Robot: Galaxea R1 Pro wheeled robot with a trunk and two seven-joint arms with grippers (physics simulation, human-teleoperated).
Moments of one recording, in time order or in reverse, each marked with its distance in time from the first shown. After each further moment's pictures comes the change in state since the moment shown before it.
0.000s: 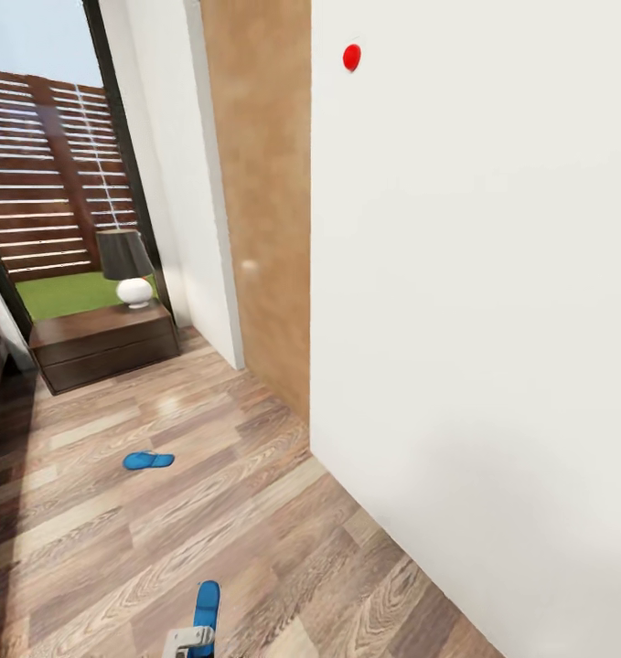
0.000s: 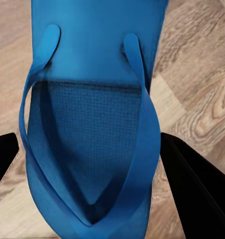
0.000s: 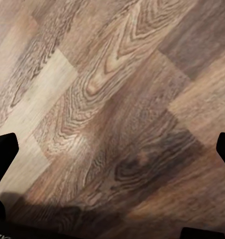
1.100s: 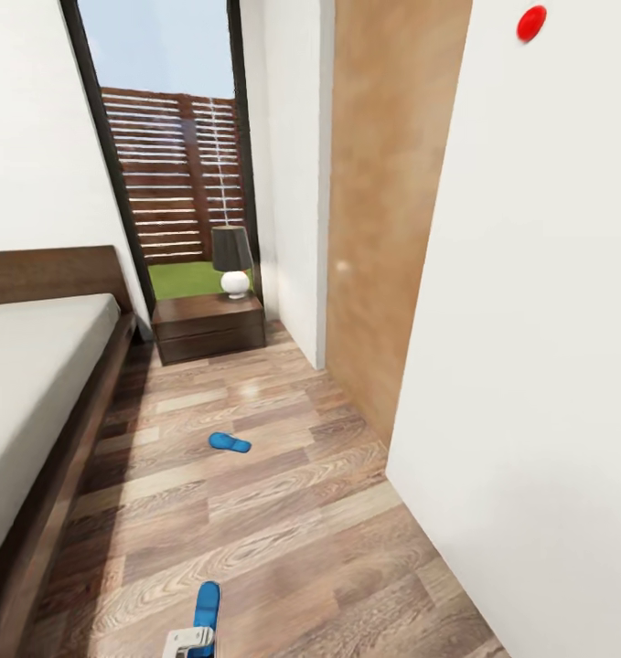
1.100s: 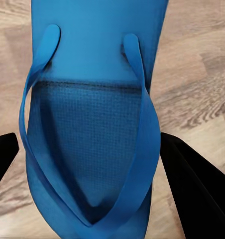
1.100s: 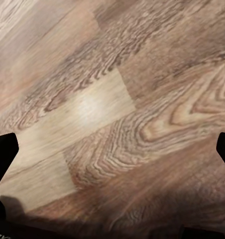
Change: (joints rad) left arm 0.000 0.000 -0.001 0.001 0.000 0.000 0.000; right arm 0.000 0.000 0.000 0.000 0.000 0.000 0.000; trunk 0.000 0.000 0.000
